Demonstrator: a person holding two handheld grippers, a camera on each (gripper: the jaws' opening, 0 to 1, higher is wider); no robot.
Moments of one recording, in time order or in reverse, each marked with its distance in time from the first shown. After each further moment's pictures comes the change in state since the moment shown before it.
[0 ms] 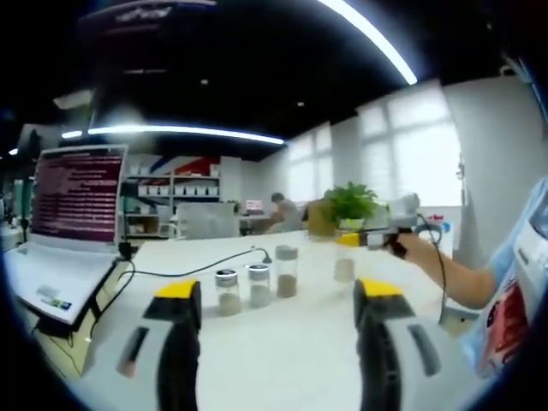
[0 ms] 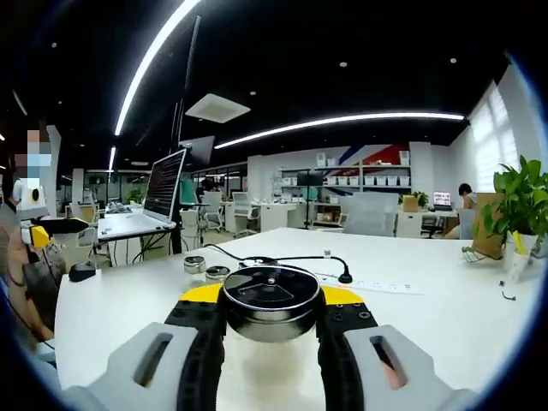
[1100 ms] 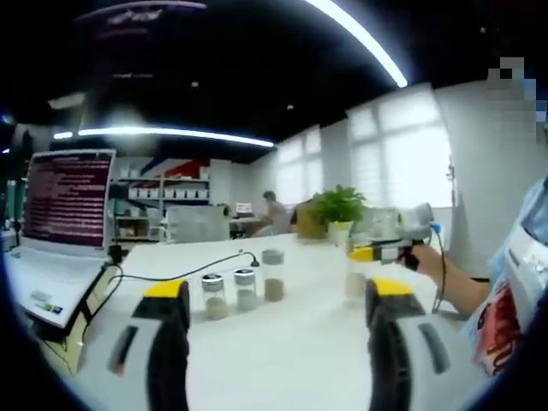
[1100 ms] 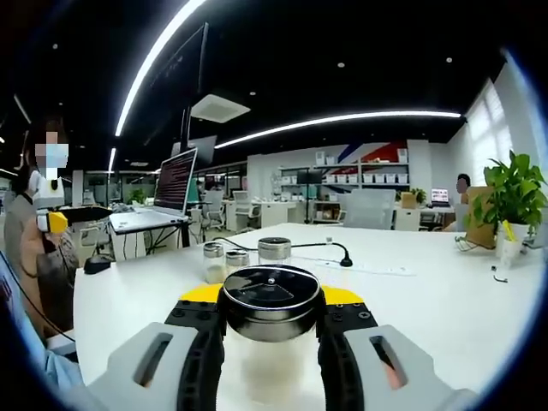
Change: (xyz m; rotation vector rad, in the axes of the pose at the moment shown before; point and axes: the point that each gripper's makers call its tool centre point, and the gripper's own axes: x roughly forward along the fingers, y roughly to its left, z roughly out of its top) left arm -0.001 -0.016 0.006 0.005 -0.009 -0.045; right arm -0.053 0.026 -0.021 0.016 0.005 0.000
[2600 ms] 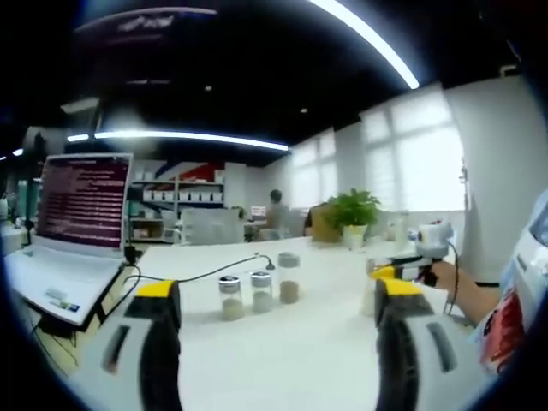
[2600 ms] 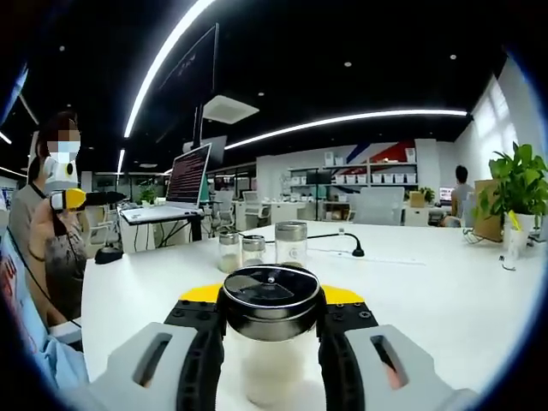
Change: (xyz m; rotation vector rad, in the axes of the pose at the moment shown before) left arm -0.009 0.021 0.008 -0.005 -0.019 0.077; right arm -0.008 0.015 -0.026 -0.004 -0.015 0.047
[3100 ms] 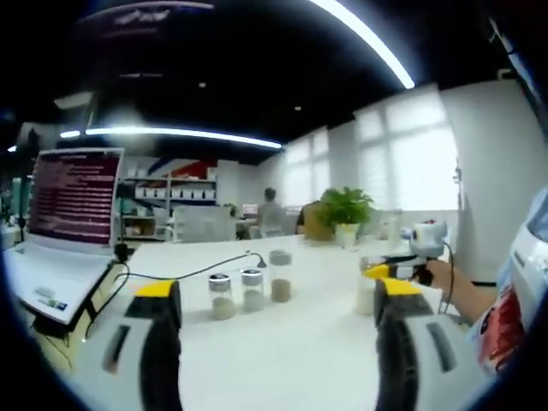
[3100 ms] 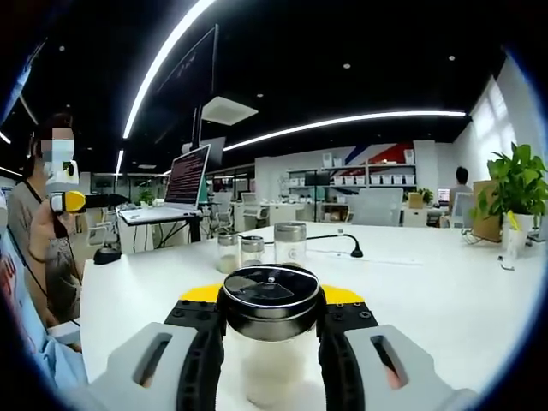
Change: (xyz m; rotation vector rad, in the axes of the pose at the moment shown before) left arm 0.007 -0.008 -0.006 -0.009 0.009 -0.048; right arm 0.000 0.000 -0.001 -0.001 0.002 -0.014
